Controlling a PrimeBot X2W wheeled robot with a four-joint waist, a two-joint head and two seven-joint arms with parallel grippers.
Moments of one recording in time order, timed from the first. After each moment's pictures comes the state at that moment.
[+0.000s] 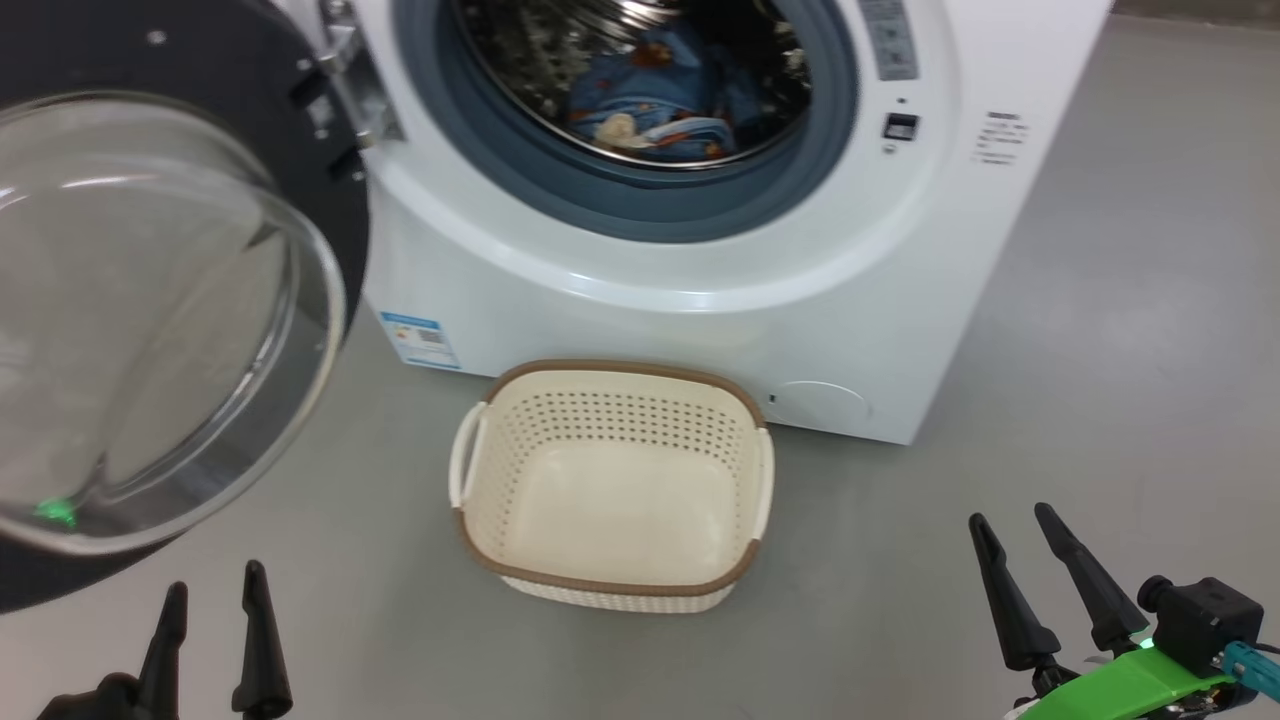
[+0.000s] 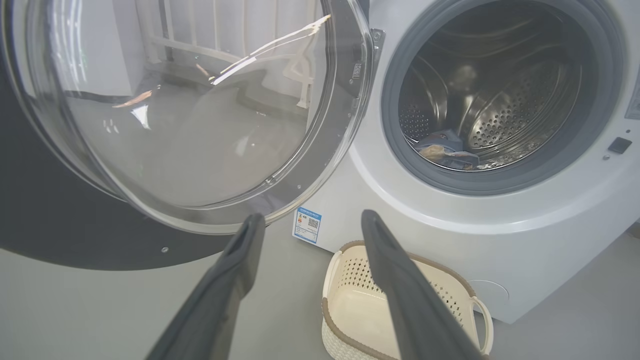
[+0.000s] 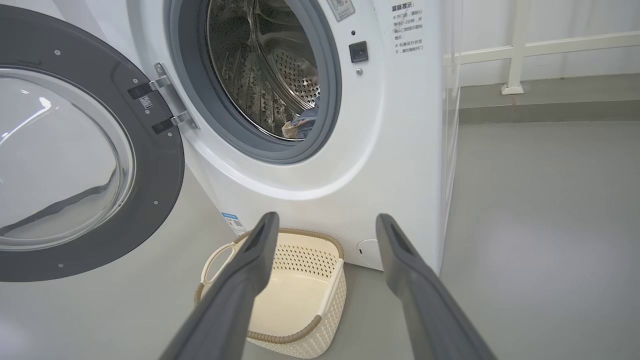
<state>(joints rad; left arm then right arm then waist) 0.04 0.04 0.10 0.13 -0.34 -0.10 -0.26 -0.01 -0.23 0.10 0.17 0.45 0.13 -0.26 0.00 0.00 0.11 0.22</state>
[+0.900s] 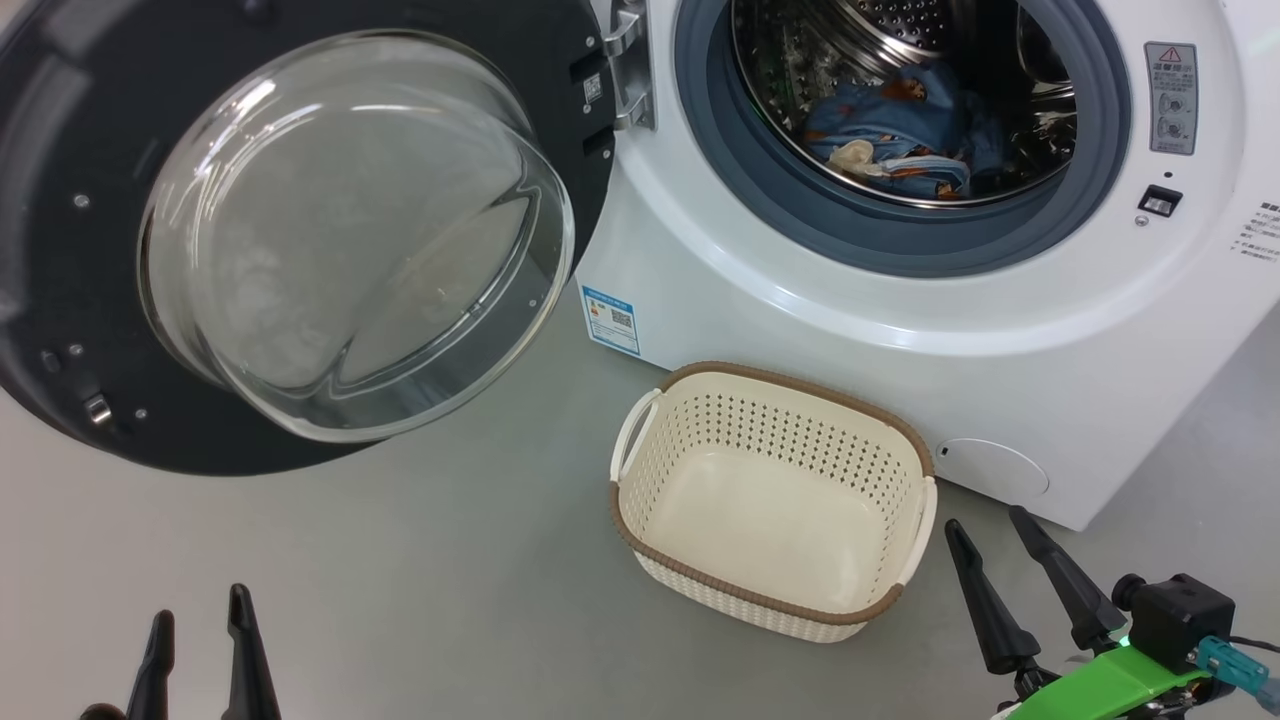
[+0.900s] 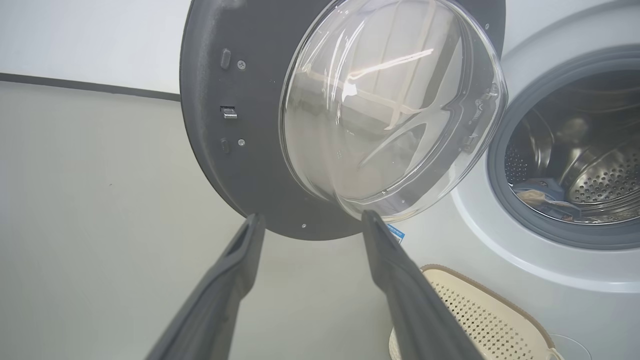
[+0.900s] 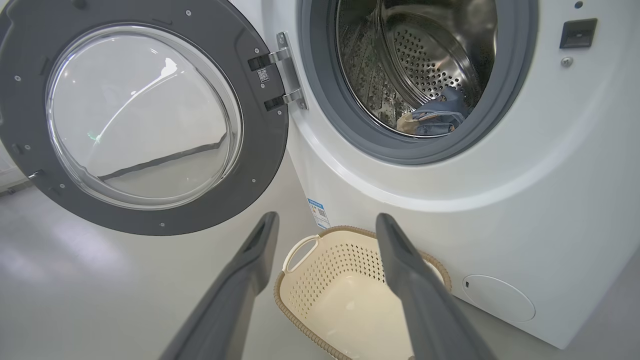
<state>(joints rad) 0.10 0.04 0.10 0.09 -0.40 -0.06 -0.26 -0.03 -0.25 0.16 0.19 0.45 0.13 -0.26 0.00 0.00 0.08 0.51</state>
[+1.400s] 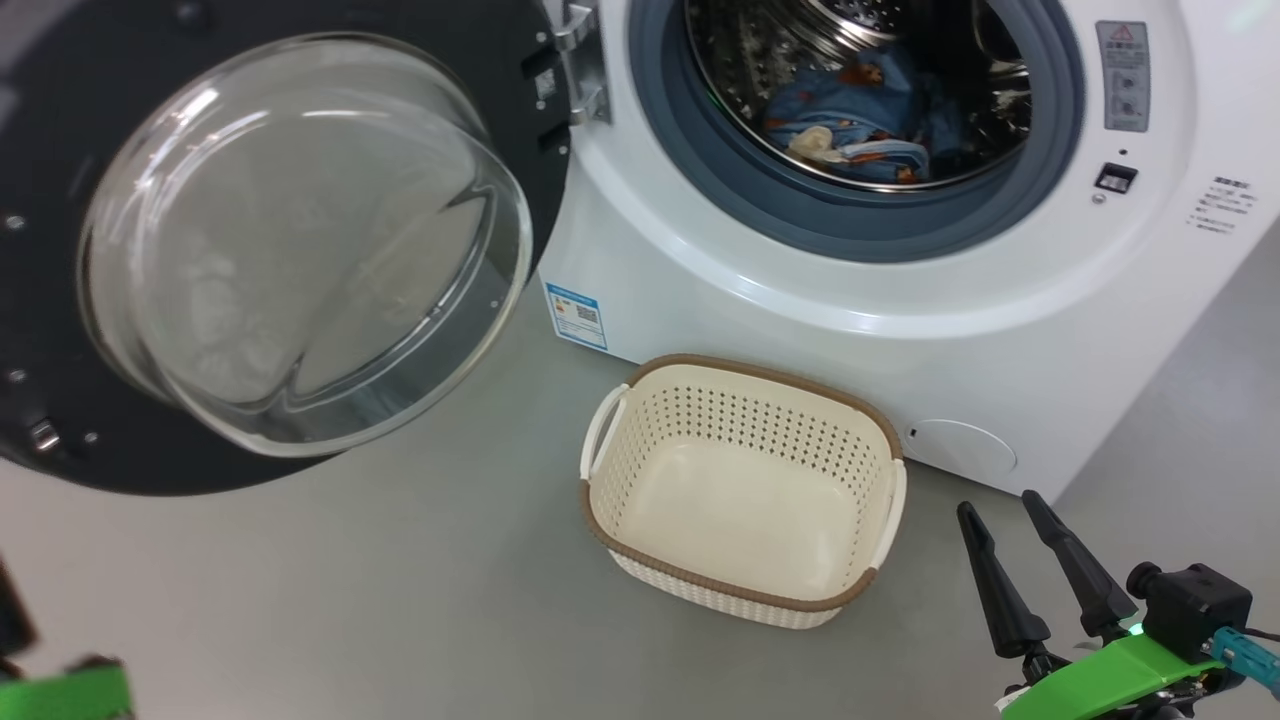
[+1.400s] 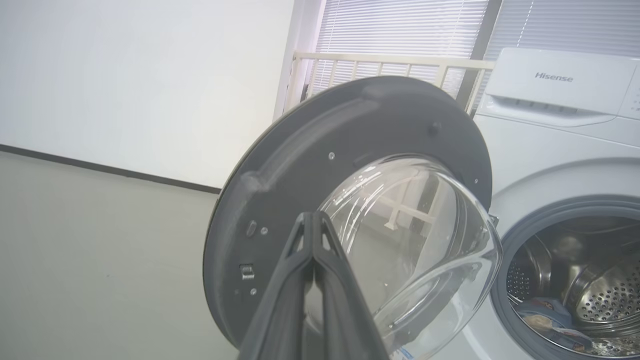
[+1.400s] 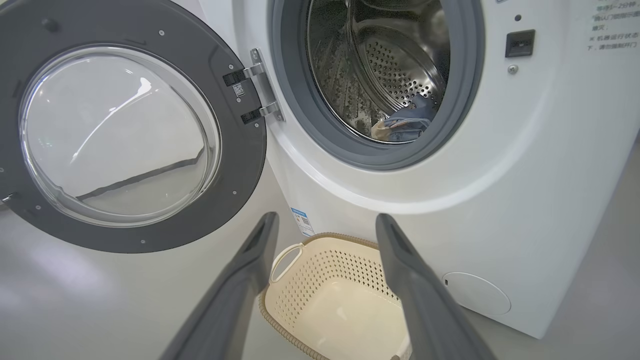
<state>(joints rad) 0.00 0.04 0.33 -0.07 -0.45 -0.11 -0.26 -0.04 -0.23 0.13 0.18 0.45 0.13 -0.26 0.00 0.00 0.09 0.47</state>
